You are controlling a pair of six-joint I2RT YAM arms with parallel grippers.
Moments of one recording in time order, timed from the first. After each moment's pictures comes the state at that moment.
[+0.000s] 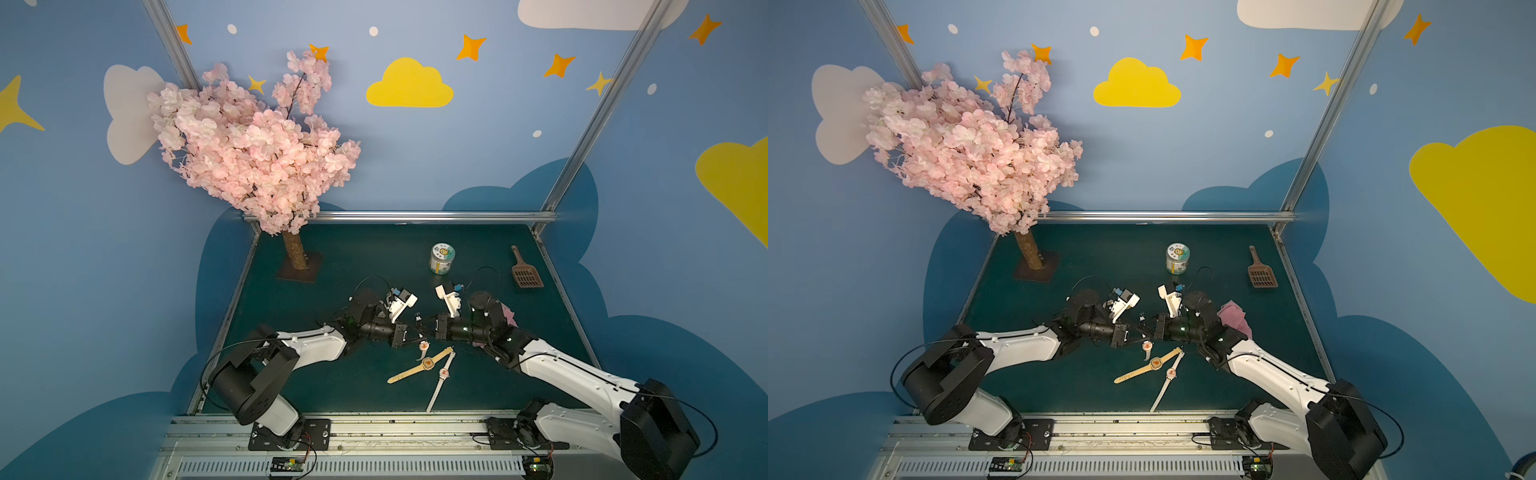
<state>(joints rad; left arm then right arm) -0.68 1.55 0.63 0.54 0.91 -0.58 0.70 1.14 0.59 0.06 -0.51 0.78</state>
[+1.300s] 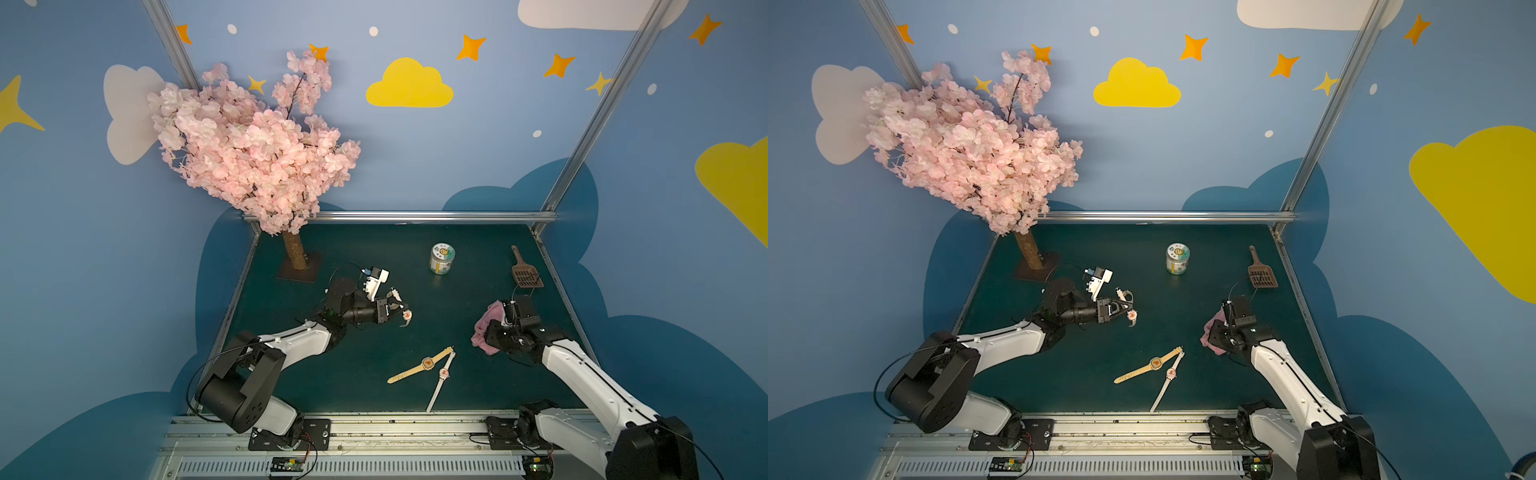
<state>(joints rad) -0.49 1.48 0.62 0.60 0.80 -0.75 0.28 1.01 0.62 -0.67 -0.02 0.57</state>
